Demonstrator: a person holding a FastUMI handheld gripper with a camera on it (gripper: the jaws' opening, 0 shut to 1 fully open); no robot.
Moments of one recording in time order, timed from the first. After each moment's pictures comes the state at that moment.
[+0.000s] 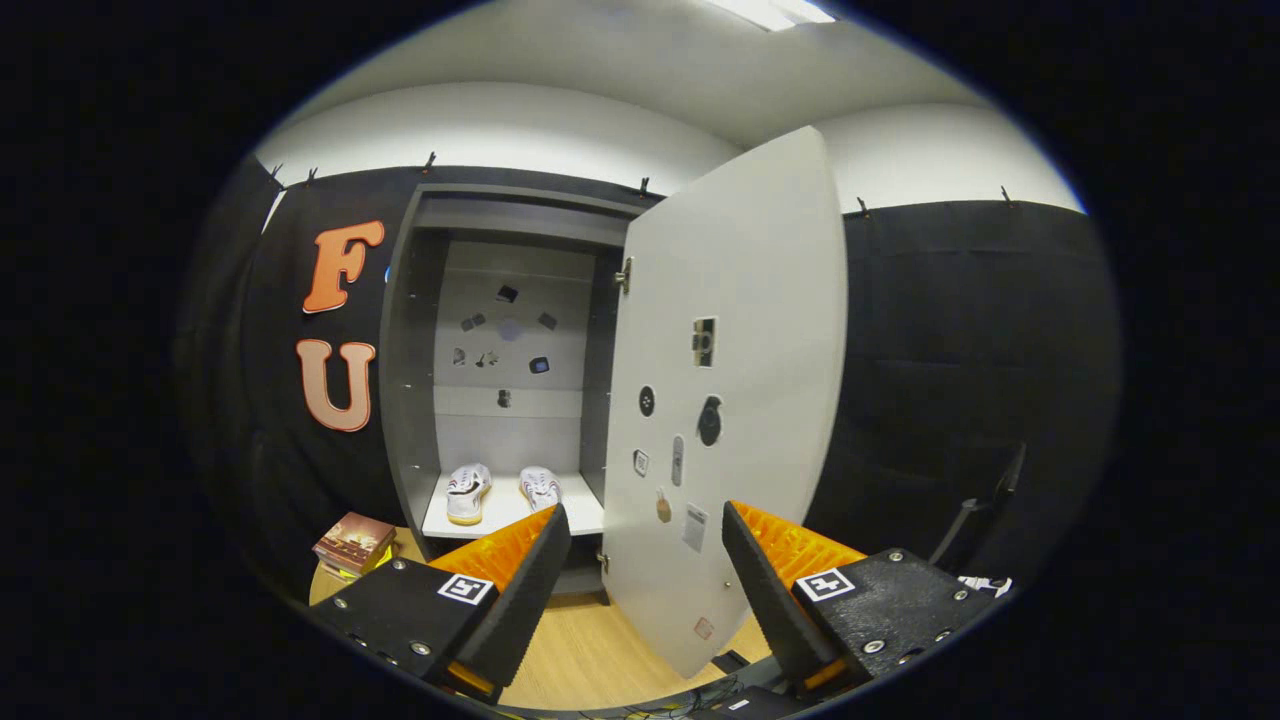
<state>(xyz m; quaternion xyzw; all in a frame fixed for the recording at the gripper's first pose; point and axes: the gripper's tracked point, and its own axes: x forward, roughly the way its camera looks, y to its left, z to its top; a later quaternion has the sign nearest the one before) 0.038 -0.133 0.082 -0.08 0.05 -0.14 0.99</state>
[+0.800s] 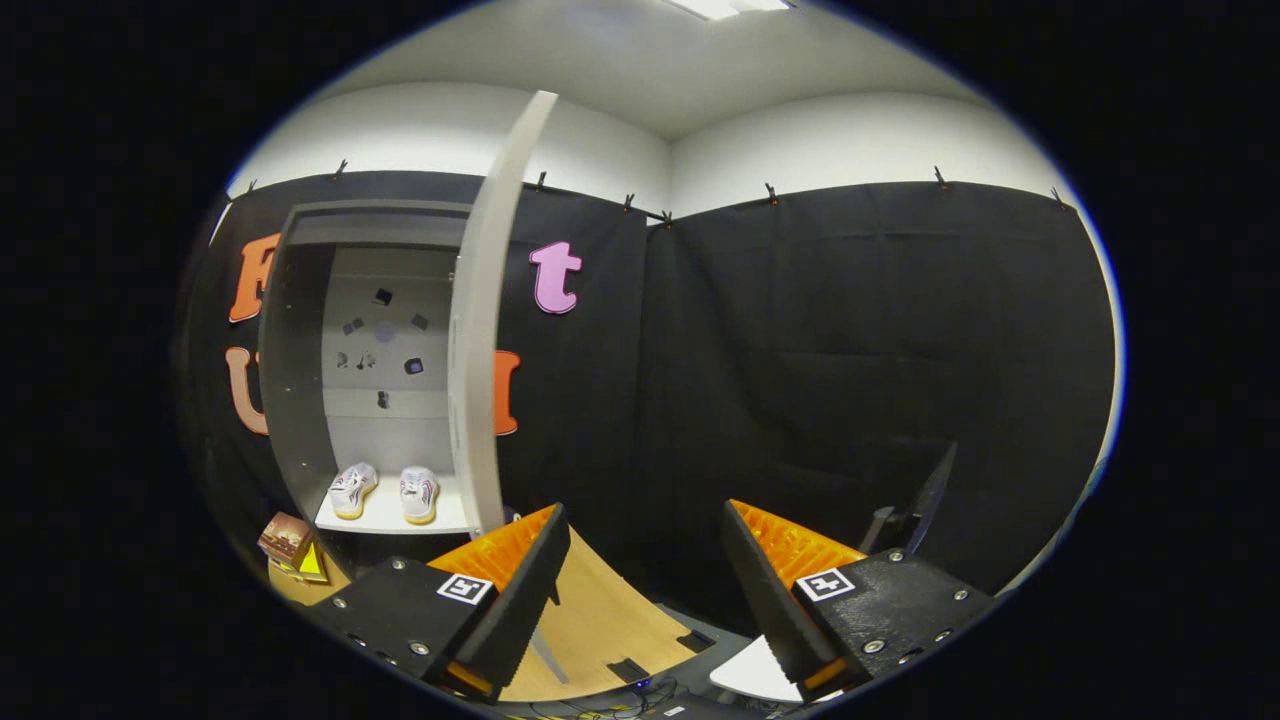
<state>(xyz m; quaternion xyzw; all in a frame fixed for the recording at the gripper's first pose) 0.023 -0.325 0.106 -0.06 0.04 -0.23 0.97</state>
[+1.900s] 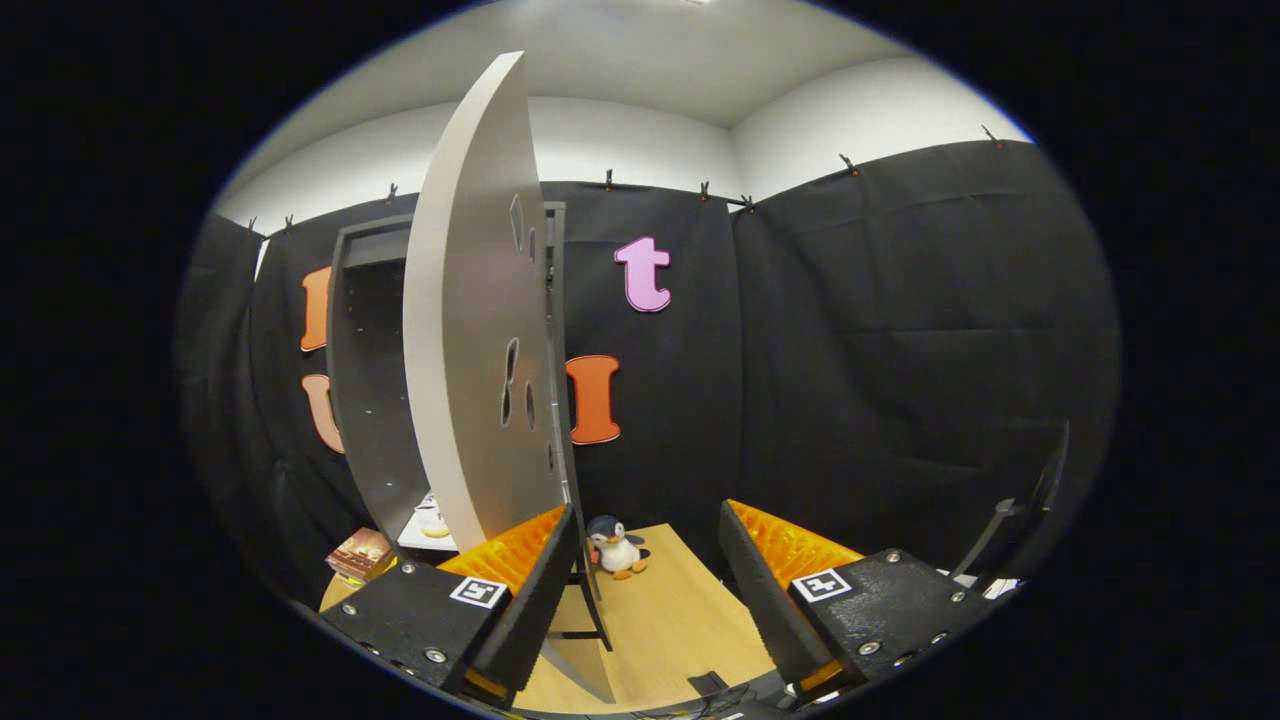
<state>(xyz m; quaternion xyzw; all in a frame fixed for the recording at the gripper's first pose) 0.080 -0.241 0.097 -0.02 0.05 -0.06 1.00</state>
